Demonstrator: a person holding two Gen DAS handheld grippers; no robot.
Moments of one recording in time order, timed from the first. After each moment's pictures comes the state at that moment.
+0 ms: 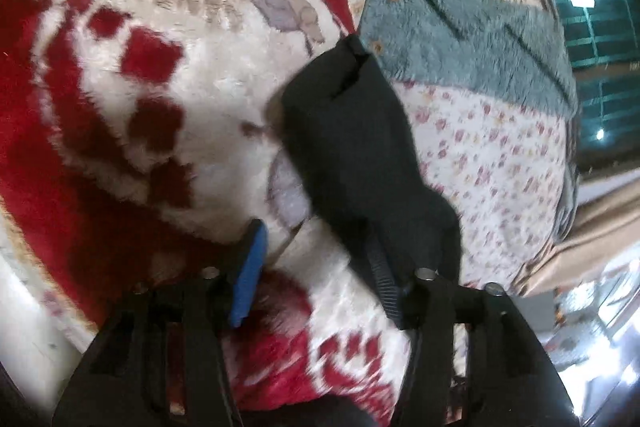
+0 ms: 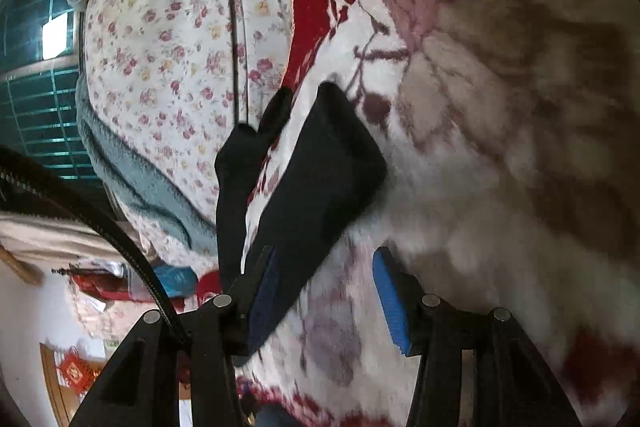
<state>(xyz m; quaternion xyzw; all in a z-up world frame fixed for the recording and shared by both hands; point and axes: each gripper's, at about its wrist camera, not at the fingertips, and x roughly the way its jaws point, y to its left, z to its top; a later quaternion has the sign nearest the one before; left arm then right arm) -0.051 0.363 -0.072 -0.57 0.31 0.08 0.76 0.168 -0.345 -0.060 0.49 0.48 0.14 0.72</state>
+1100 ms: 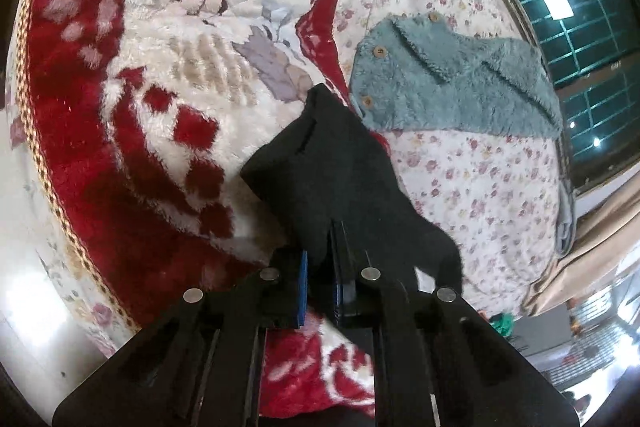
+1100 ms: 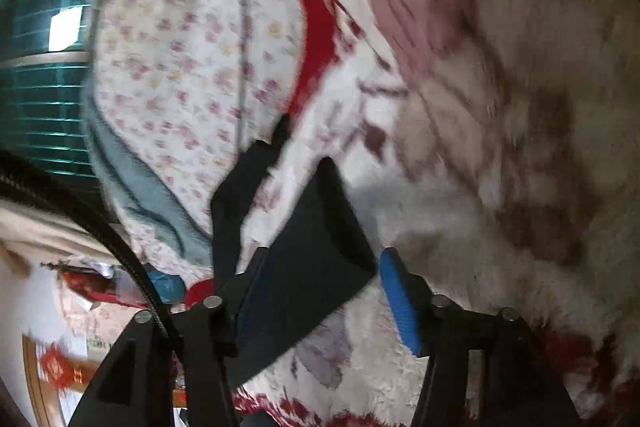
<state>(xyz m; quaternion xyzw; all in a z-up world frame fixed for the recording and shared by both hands) -0.092 0.366 -0.046 -0.52 0.25 0.14 0.81 0.153 -0.355 -0.045 0.46 0.48 0.12 0.74</state>
